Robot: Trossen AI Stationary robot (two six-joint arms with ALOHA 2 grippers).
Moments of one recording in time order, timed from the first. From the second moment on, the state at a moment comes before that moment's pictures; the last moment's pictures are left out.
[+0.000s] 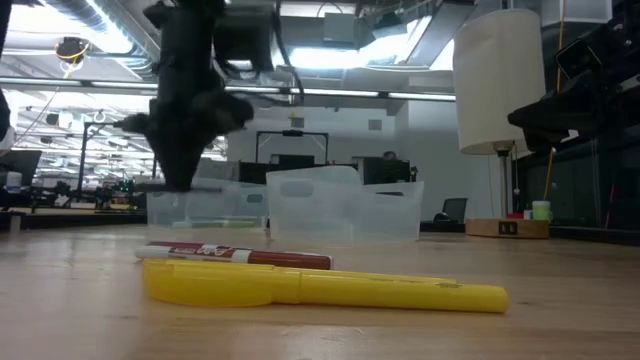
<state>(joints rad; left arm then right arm) 0.03 1.62 1.07 -0.96 -0.03 -0.99 0.06 0.18 0.01 0.02 0.03 0.05</state>
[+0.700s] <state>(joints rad) 0.14 1.31 1.08 -0.93 -0.24 -0.89 0.06 0.18 0.01 0.02 0.03 0.05</state>
